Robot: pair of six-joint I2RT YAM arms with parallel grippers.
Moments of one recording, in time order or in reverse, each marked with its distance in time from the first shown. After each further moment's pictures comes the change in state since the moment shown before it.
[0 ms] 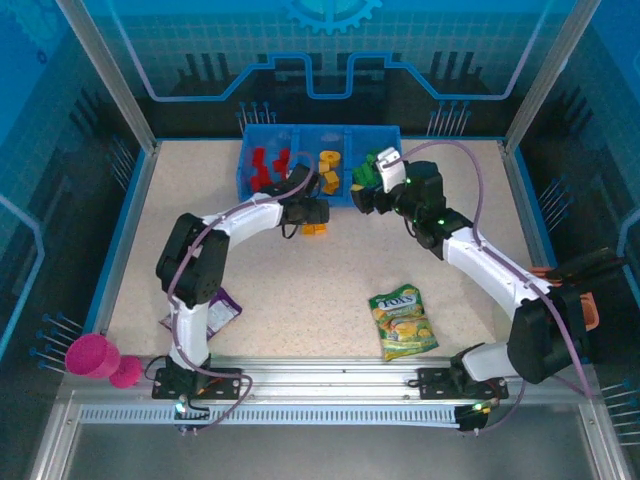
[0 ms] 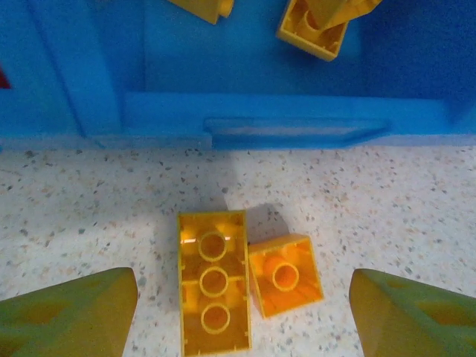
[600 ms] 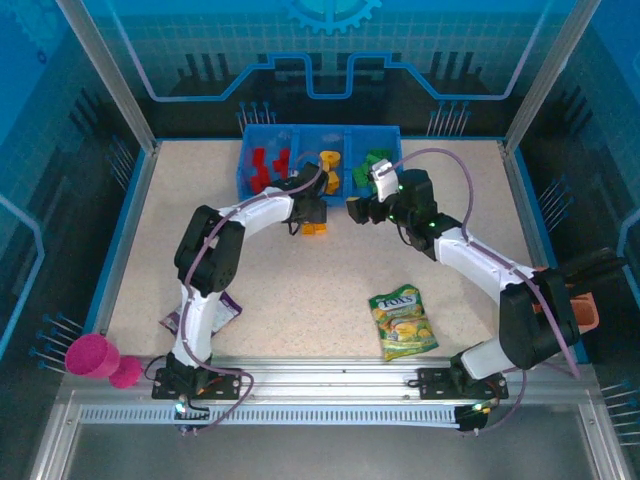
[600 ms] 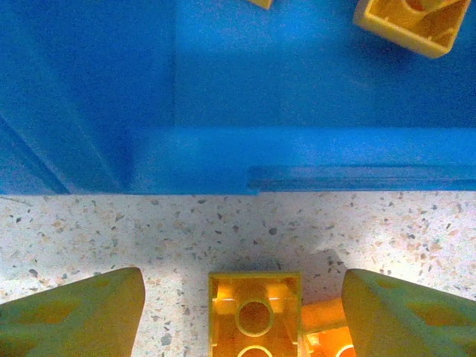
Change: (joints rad) left arm 0.000 0.129 0.137 -0.106 -0.090 0.019; right arm -0.004 0.081 -0.051 0.065 -0.091 0.066
